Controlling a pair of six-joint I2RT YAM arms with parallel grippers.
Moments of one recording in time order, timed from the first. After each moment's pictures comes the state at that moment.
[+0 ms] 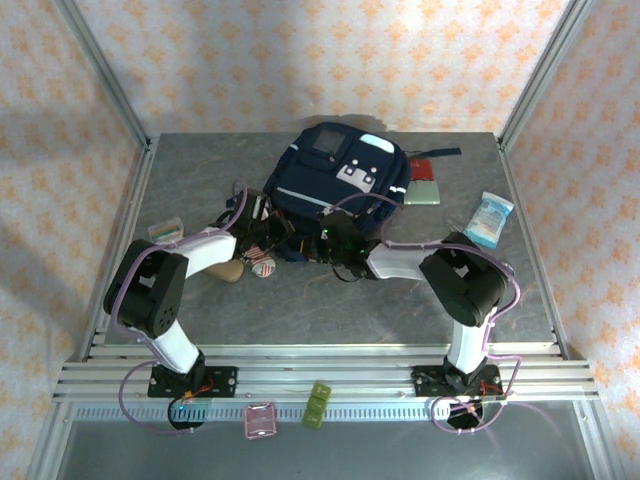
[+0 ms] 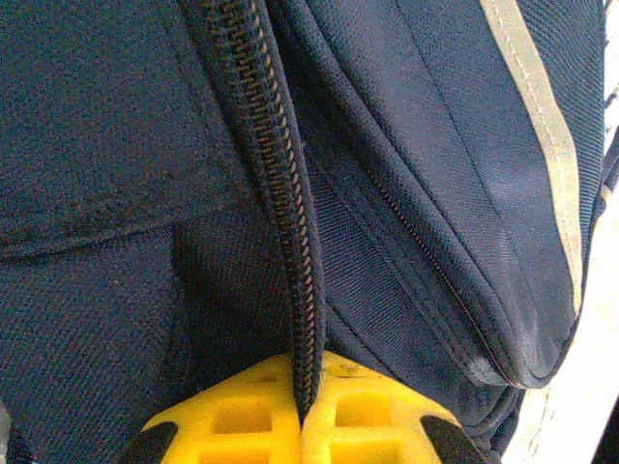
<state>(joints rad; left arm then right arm) -0.32 1.66 0.89 -0.02 0.32 -0.99 0.77 1.84 0.97 0.19 -0.16 0.78</state>
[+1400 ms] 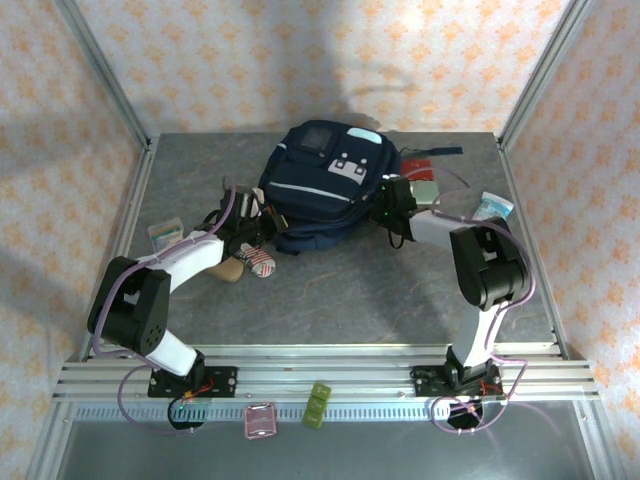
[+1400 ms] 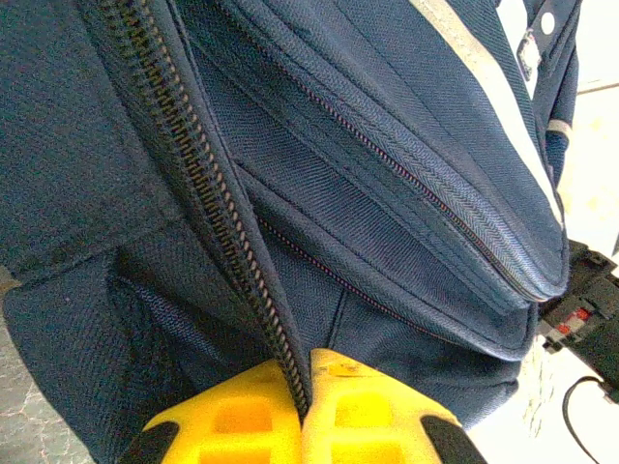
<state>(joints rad) -0.27 1.54 0.86 -0.06 0.32 -0.85 0.33 1.83 1.04 -0.03 0.05 0.64</state>
